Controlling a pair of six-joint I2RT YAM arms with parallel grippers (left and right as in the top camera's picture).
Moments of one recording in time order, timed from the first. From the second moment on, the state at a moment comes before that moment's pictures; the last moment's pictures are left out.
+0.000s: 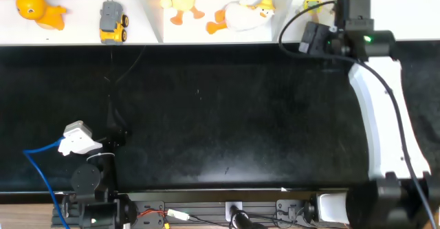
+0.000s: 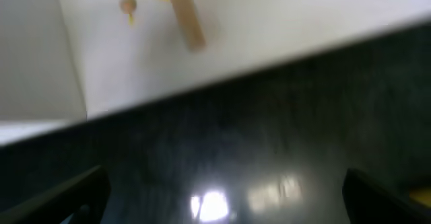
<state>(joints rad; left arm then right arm) 0.10 0.01 0.01 -0.07 -0.17 -0.32 0.03 1.57 1.48 -0.99 0.09 0.32</state>
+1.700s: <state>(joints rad) 0.10 0.01 0.01 -0.07 -0.17 -0.32 -0.71 1.73 1.22 -0.93 0.04 0.59</state>
